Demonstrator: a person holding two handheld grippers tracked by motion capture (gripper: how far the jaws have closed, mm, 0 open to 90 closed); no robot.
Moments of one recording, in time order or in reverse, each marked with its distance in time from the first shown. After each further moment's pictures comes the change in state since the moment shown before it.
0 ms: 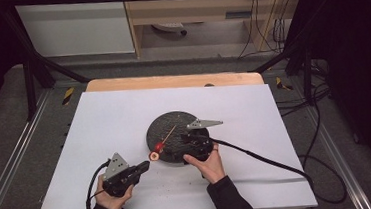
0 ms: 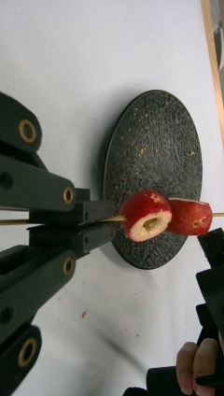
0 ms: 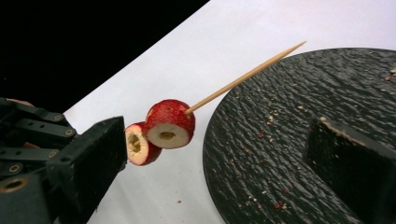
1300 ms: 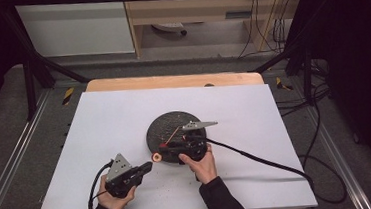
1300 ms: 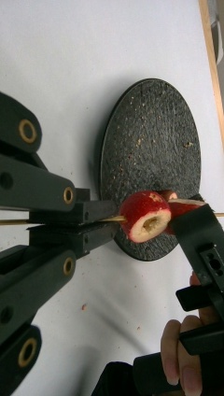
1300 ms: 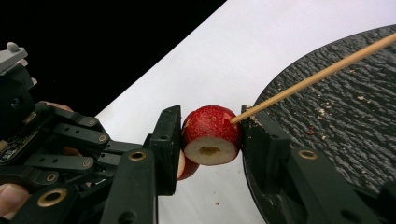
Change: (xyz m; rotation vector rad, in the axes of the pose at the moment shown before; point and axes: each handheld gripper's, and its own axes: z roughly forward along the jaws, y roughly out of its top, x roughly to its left) left arm -0.006 0.001 0.002 -0.004 -0.014 0.015; right arm 0.001 -0.003 0.014 0.016 0.143 0.066
